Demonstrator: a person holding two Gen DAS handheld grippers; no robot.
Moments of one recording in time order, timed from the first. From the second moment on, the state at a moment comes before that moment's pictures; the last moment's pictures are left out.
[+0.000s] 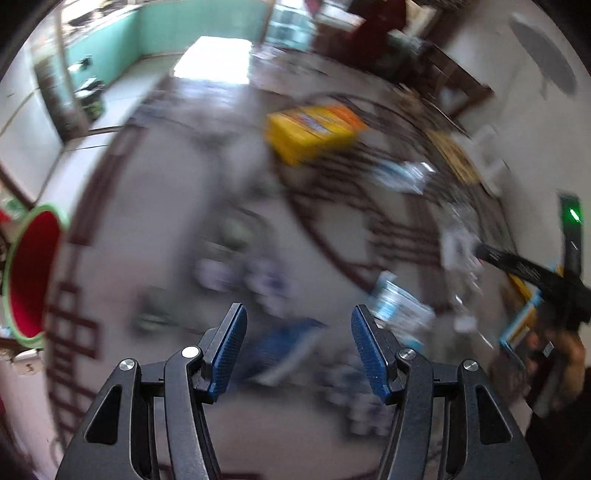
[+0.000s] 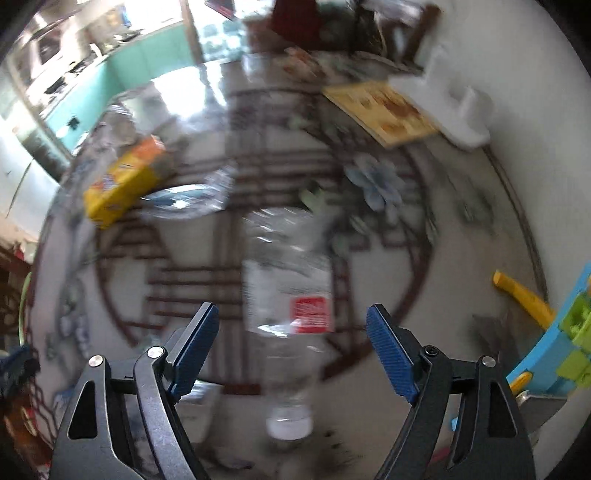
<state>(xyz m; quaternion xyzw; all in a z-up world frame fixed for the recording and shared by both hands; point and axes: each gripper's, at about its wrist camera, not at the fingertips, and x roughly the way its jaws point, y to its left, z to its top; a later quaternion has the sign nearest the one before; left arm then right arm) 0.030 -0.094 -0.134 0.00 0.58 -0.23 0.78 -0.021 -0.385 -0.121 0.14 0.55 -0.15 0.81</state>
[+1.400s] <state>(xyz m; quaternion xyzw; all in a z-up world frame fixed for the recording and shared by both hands) 0.020 -0.180 -0.148 0.02 0.57 -0.29 0.77 -0.035 -0.369 -0.099 0.16 0.52 -0.04 0.84</state>
